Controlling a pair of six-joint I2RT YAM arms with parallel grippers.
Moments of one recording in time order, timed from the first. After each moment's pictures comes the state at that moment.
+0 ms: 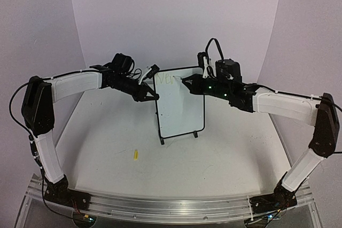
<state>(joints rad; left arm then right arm) -0.55 1.86 1.55 -0.44 0.70 0.21 0.72 1.63 1.25 0.12 -0.07 0.45</state>
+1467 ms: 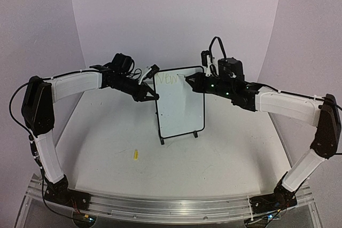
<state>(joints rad) -0.55 1.86 1.55 -0.44 0.70 0.21 0.70 1.61 1.26 0.09 -0.03 0.45</state>
